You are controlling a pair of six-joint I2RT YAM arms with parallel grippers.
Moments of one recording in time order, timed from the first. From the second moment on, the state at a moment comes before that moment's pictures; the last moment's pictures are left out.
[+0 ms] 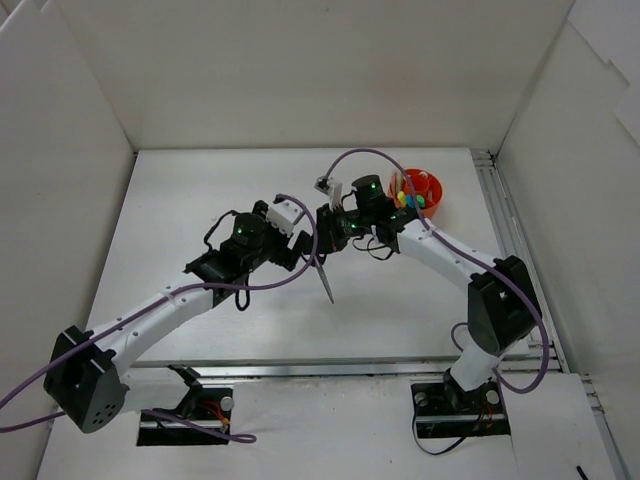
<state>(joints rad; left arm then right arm) -0.68 1.24 0.93 -0.10 -0.04 0.11 0.55 1.68 1.22 -0.15 -0.79 0.23</state>
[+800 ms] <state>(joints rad) -0.35 1.04 0.76 -0.23 -0.12 -0.35 0.19 1.54 1.25 0.34 -0.04 -0.16</state>
